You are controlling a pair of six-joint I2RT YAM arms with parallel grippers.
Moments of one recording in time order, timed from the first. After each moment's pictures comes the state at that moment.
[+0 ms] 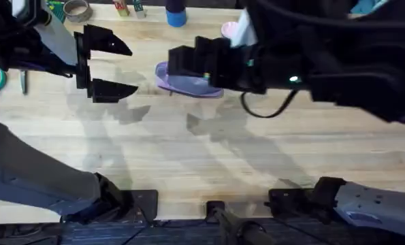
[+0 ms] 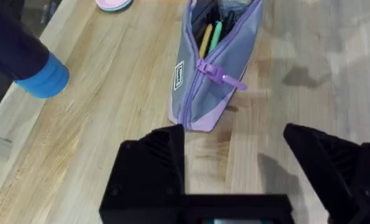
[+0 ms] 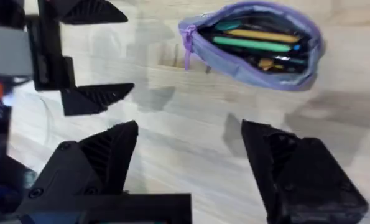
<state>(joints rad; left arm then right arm) 0.45 1.79 1.26 -1.30 1.05 2.01 0.85 1.29 1.20 -0.69 0.08 0.80</state>
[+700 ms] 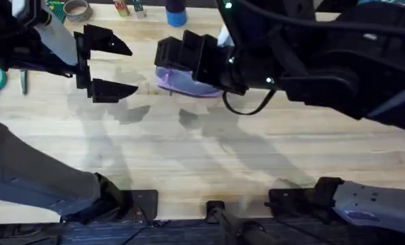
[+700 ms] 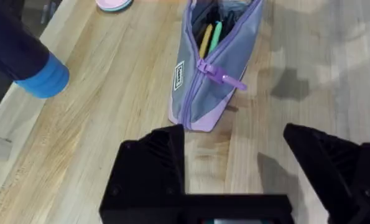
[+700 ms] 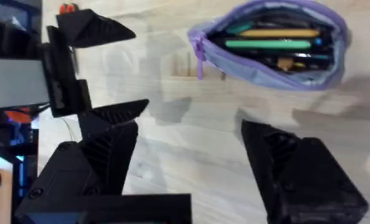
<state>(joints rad) 0.45 1.79 1.26 -1.30 1.05 2.01 0.88 1.36 1.20 -0.60 0.10 0.95</state>
